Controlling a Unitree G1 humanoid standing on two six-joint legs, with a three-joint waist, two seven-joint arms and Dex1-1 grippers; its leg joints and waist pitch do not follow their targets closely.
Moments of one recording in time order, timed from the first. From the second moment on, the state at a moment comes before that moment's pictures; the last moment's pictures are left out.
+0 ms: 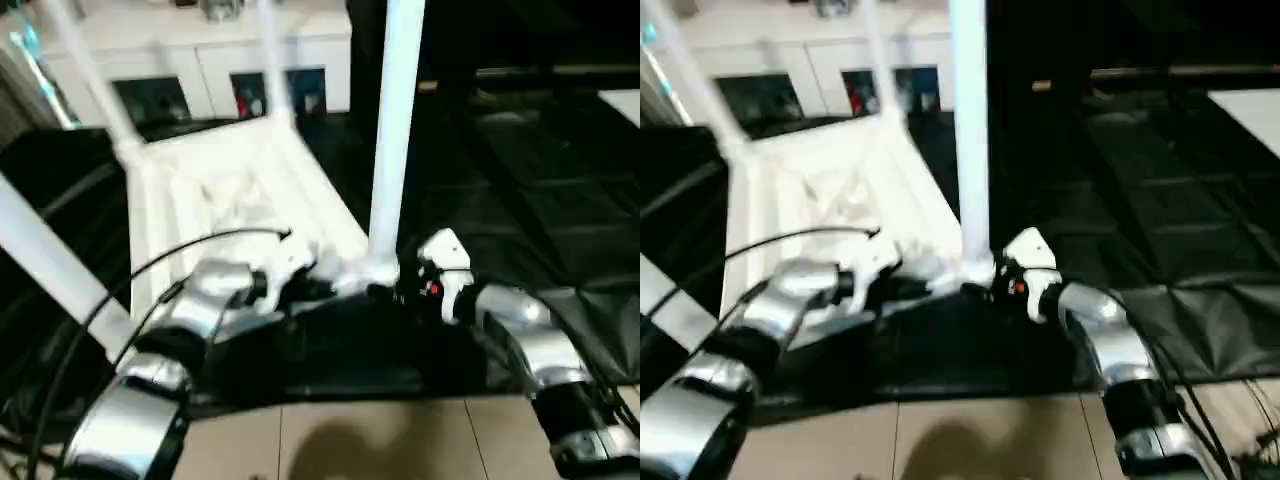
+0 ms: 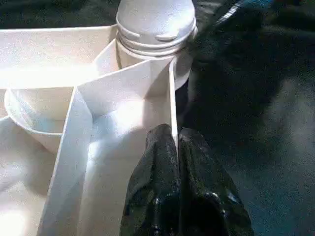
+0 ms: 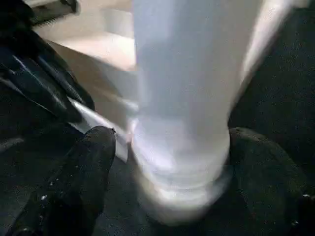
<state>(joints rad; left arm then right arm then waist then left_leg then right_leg) -0.69 0.23 -0.20 0.92 0.06 -0.15 -1.16 -0.40 -0.35 0.13 0.42 0.13 0.13 0.85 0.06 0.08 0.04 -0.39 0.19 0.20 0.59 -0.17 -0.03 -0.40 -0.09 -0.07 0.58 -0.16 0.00</state>
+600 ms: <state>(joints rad) -0.64 0.25 -0.21 0.84 0.03 -0.12 -1.25 -0.39 -0.37 0.16 0.39 0.15 0.15 0.93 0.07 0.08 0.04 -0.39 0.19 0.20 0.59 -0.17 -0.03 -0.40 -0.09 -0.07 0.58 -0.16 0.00</state>
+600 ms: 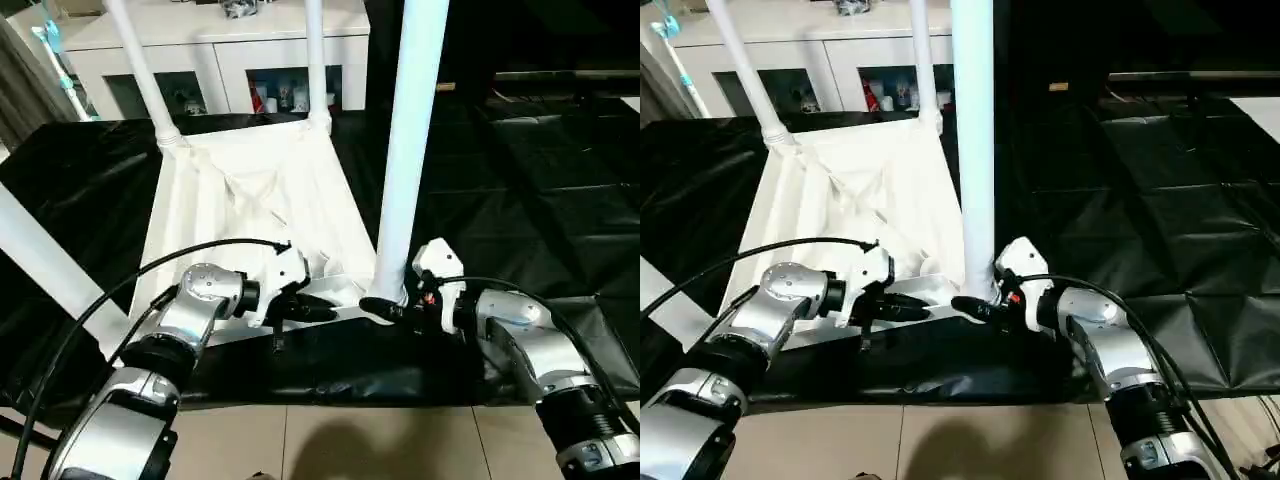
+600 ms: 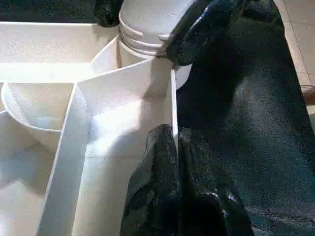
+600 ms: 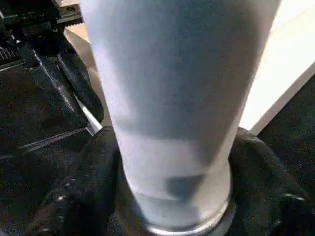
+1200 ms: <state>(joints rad) -0.67 0.23 -0.20 0.87 0.05 -0.08 -1.14 -0.44 -0.29 0.14 0.48 0.10 0.14 0.74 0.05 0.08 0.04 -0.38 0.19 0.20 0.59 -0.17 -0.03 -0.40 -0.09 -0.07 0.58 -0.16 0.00</state>
